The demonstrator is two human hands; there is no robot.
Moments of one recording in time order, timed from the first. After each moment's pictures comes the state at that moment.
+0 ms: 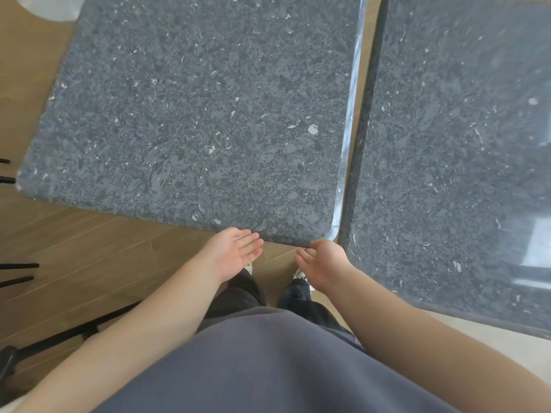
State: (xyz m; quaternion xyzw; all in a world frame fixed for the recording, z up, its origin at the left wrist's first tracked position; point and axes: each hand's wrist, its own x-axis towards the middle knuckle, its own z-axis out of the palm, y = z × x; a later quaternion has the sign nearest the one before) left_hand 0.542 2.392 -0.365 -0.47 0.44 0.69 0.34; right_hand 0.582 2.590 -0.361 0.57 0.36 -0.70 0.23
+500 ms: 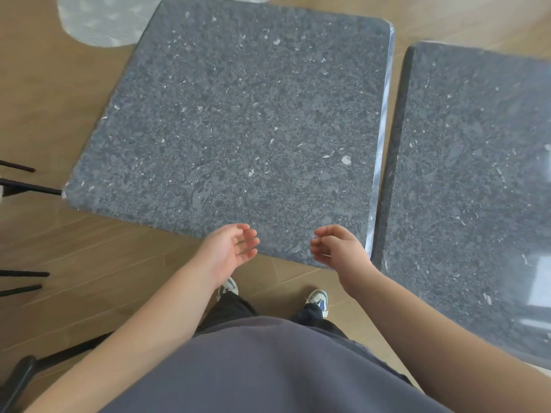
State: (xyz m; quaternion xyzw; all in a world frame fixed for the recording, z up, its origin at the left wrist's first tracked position) left_hand 0.514 2.312 -0.298 -0.37 0.53 0.71 0.26; right_hand 0.542 2.545 -0.292 0.36 0.61 -0.67 0.22
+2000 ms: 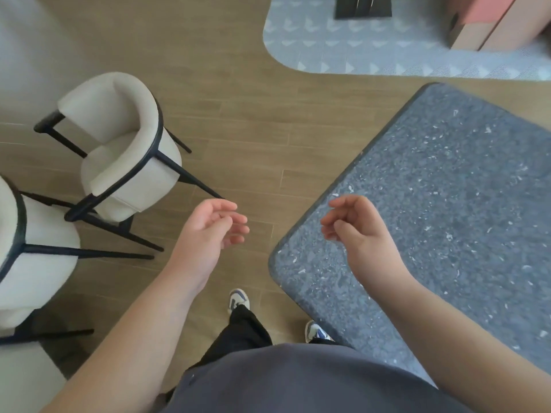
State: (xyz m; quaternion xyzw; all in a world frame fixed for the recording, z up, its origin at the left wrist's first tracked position) left_hand 0.358 1.775 -0.186 -0.33 0.69 0.64 -0.08; right_hand 0.256 2.003 -0.196 -0.08 0.70 -0.67 0.23
